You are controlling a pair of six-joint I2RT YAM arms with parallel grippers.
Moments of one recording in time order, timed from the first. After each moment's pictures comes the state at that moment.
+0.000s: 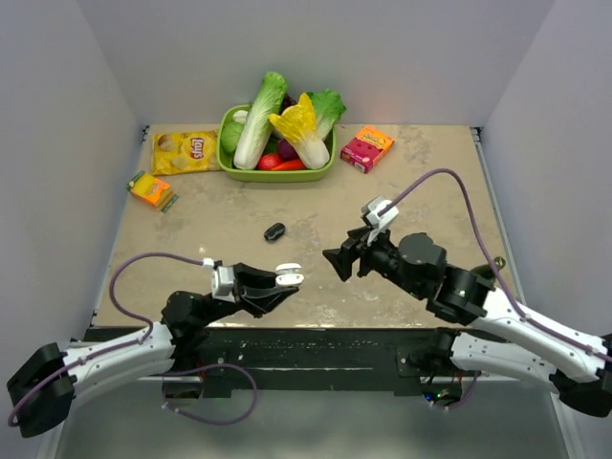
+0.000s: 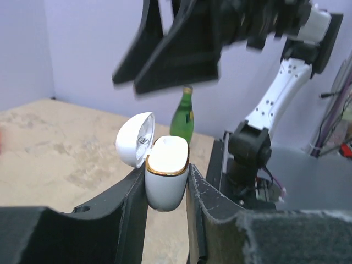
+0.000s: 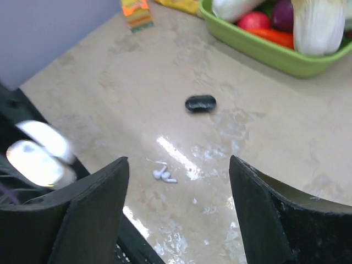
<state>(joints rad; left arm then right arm) -0.94 0.71 0.05 1.05 0.32 -0.27 1.05 0.80 0.87 -0.26 0.23 0.19</state>
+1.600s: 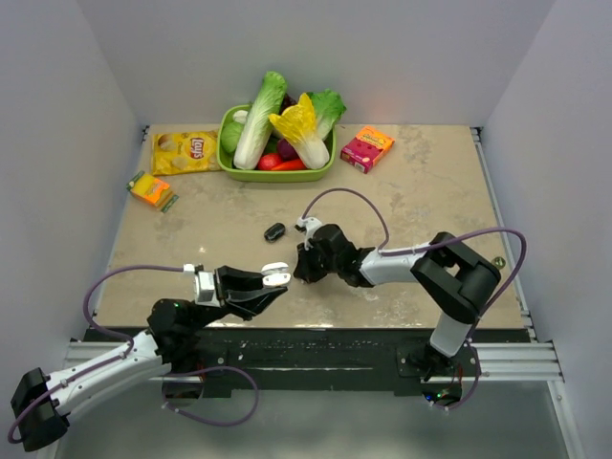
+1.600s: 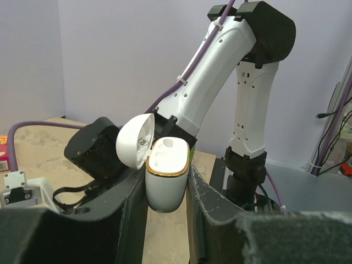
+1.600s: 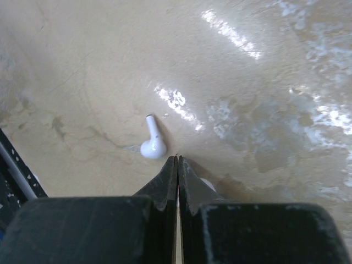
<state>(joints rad) -0.94 0.38 0.05 0.82 0.25 -0.28 0.88 1.75 0.77 0.29 -0.18 0.42</state>
